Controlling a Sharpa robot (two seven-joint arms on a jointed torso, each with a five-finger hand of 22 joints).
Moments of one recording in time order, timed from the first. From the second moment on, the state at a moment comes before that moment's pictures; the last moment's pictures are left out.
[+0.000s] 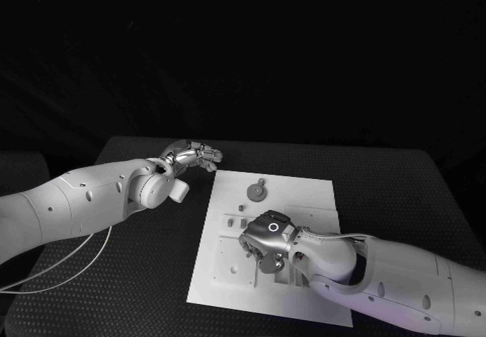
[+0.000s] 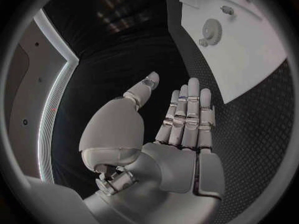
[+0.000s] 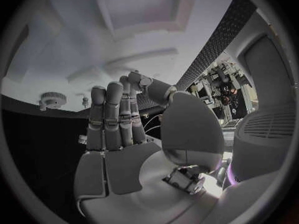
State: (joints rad) left arm 1.25 -0.76 -0.14 1.17 -0.18 -0.16 0.25; left_hand 1.06 -0.13 0.49 -0.26 0.05 0.84 0.18 0.26 0.50 1.11 0.15 0.07 0.07 1.01 0.07 0.50 0.60 0.02 0.56 -0.03 0.96 0.87; right arm 1.05 -0.58 -0.15 1.59 -2.10 -0.26 -0.15; right_hand 1.14 -0.22 0.94 -0.27 0.12 1.09 0.08 0.38 0.50 1.35 0.03 0.20 0.30 1.25 -0.08 0.89 0.81 0.25 0.95 0.05 1.02 1.04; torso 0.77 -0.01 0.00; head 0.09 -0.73
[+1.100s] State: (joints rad) left arm 1.25 -0.77 -0.14 1.17 -0.18 -0.15 0.25; left_hand 1.06 -0.13 0.49 -0.26 0.05 0.84 0.18 0.26 0.50 1.11 0.15 0.07 0.07 1.01 0.07 0.50 0.60 0.03 0.56 -0.03 0.96 0.87; right arm 1.05 -0.57 -0.15 1.58 -2.13 -0.24 -0.16; right_hand 1.14 -0.22 0.94 -0.27 0.12 1.09 0.08 0.38 0.50 1.35 0.03 0.20 0.31 1.25 -0.08 0.89 0.81 0.25 0.95 0.05 1.02 1.04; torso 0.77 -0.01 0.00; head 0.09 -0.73
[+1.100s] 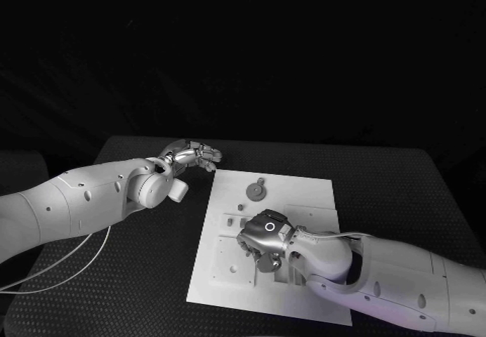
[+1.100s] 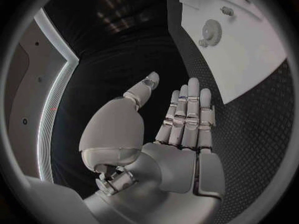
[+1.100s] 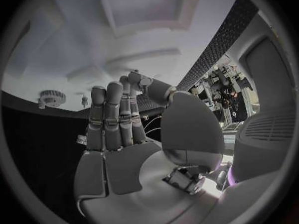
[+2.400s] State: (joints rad) left arm 1.25 -0.77 -0.14 1.17 -0.18 -0.15 0.24; left_hand 1.06 -0.13 0.49 -0.26 0.05 0.84 0.18 0.26 0.49 1.11 0.16 0.07 0.07 1.01 0.07 0.49 0.60 0.02 0.56 -0.03 0.96 0.87; right arm 1.07 -0.58 -0.17 1.58 -2.08 -0.26 -0.17; right_hand 1.12 -0.29 0.91 -0.29 0.06 0.93 0.14 0.28 0.46 1.20 0.09 0.08 0.24 1.23 -0.02 0.86 0.82 0.24 0.94 0.06 1.02 1.04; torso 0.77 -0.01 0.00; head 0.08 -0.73
